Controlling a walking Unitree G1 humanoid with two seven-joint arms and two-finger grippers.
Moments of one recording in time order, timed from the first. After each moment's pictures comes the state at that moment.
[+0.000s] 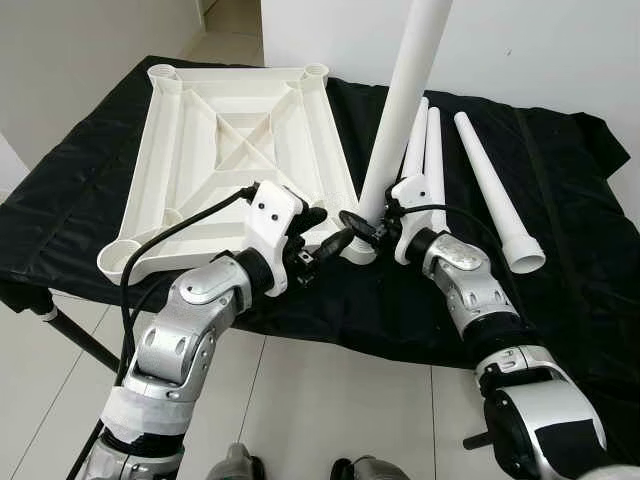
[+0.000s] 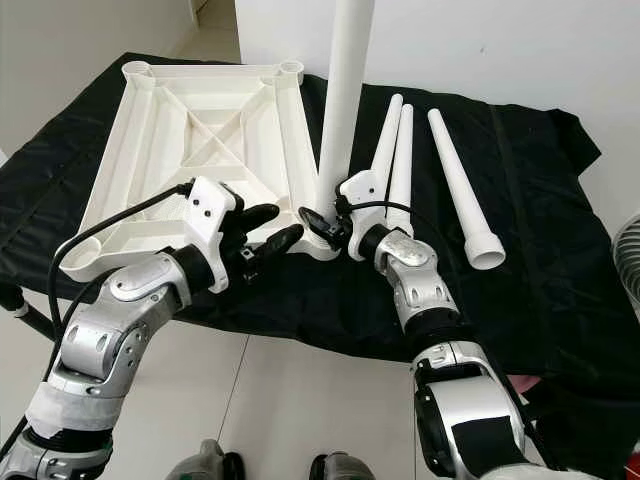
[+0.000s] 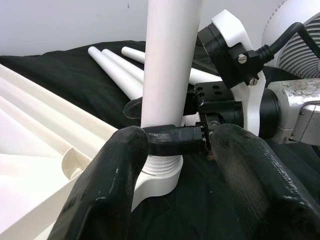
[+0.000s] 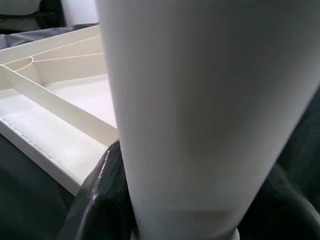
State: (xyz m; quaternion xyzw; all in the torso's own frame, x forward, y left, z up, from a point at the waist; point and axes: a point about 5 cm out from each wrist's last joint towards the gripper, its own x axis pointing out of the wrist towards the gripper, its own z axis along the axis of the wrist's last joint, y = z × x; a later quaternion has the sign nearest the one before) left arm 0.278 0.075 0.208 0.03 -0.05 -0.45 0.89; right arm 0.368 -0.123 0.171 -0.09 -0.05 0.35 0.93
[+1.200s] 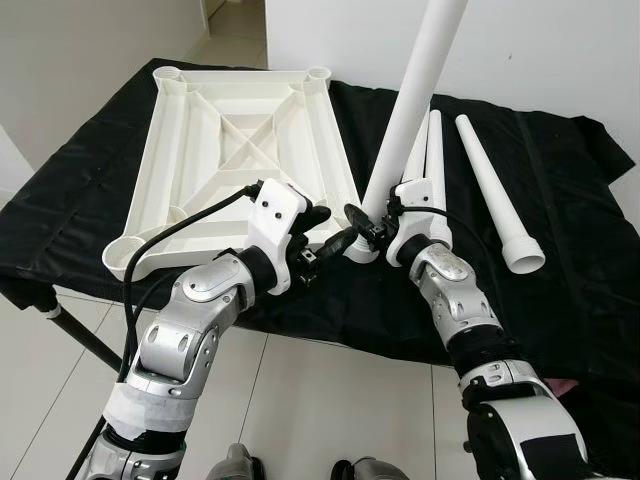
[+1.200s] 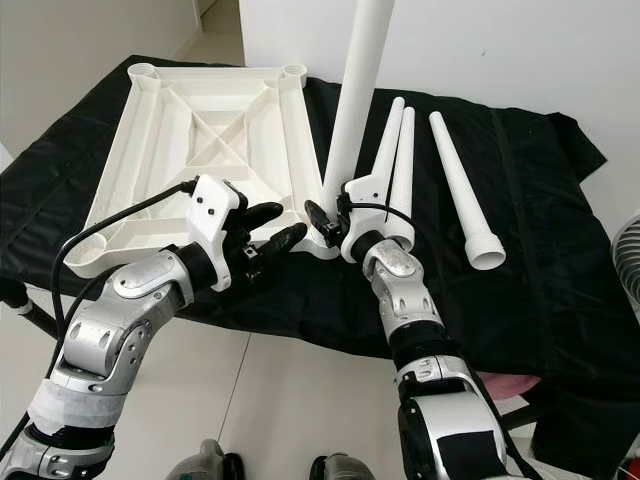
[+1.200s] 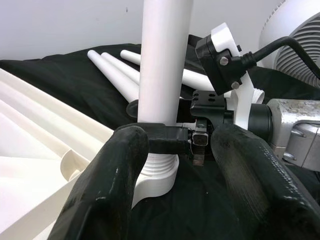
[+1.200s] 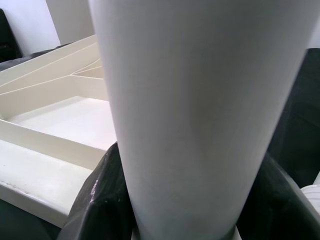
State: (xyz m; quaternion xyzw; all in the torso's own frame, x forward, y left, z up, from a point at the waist) left arm 0.279 0.073 0.210 0.03 -0.05 -0.46 0.89; right arm 0.365 -0.118 0.162 -0.01 -0.05 0.25 0.97
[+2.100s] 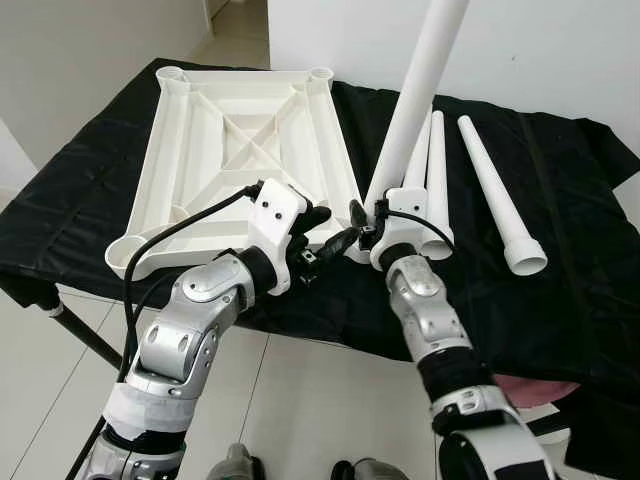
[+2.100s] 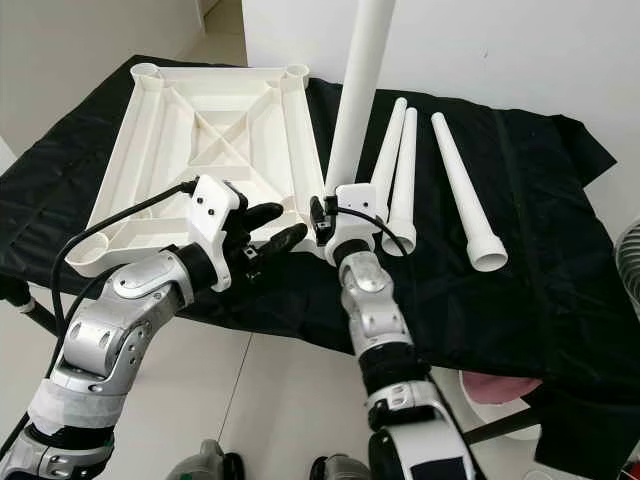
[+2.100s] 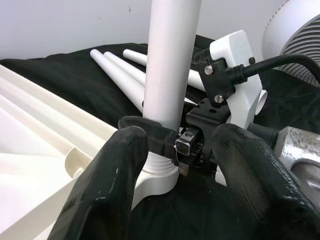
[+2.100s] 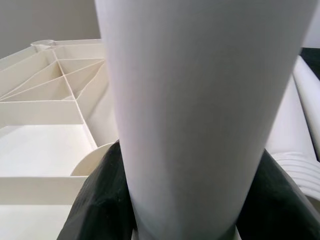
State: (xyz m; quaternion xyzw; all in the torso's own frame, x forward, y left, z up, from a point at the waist) left arm 0.279 0.073 0.210 0.03 -0.05 -0.46 0.89; right arm 0.349 -0.095 0.158 0.03 -0.08 0.05 1.00
